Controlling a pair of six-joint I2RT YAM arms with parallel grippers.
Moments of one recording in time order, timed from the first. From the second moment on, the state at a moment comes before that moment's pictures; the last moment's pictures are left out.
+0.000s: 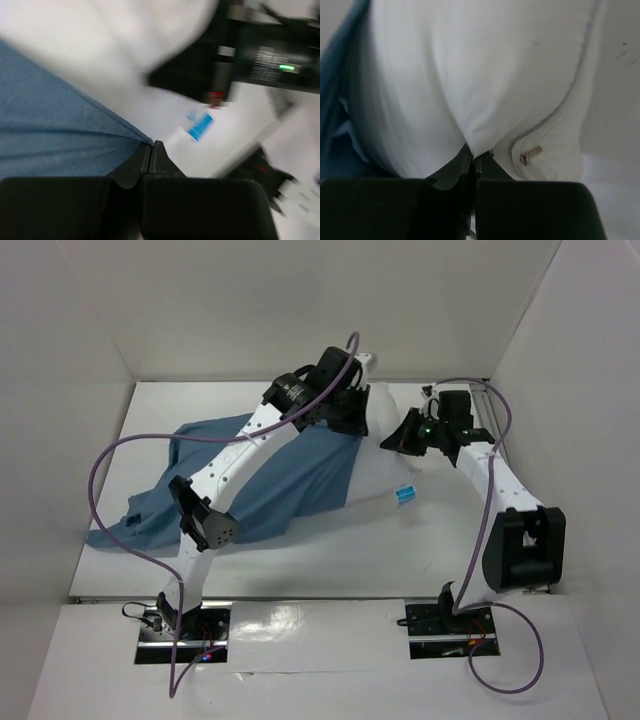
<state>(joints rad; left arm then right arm) -0.74 2.11 2.46 -1.09 0.01 -0.45 0.05 1.53 1.15 -0.38 -0.60 0.47</state>
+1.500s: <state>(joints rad) -0.69 2.03 2.21 -0.88 0.29 -0.38 0.32 1.21 0.69 0.02 -0.23 1.02</state>
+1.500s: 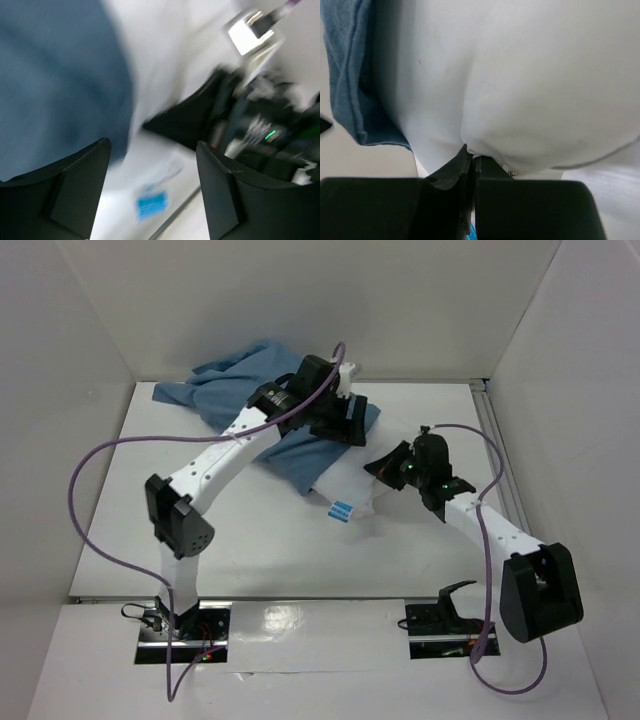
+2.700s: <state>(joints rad) -0.73 1.75 0.99 0.00 -0.26 -0.41 -0.06 1.13 0.95 -0.51 -0.39 0.65</state>
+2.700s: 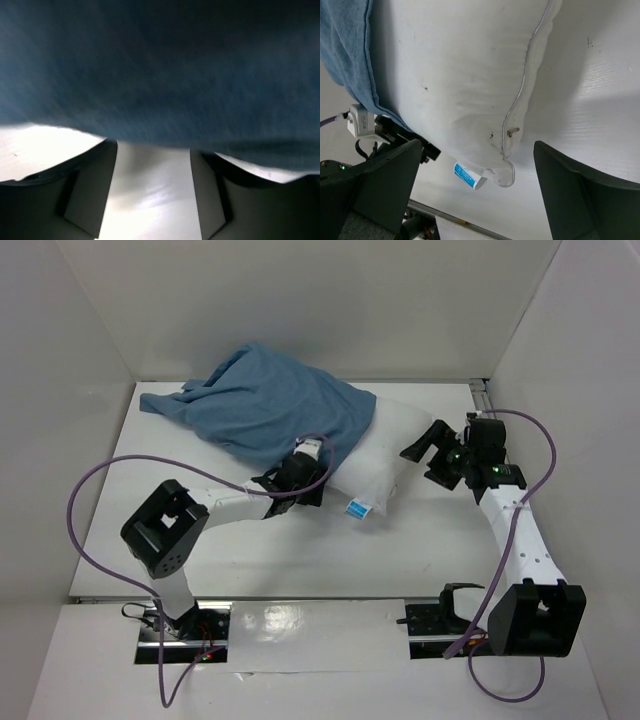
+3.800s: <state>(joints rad) -0.78 1.71 1.61 -0.41 -0.19 -0.41 0.17 1.53 1.19 -0.23 -0.50 0.69</state>
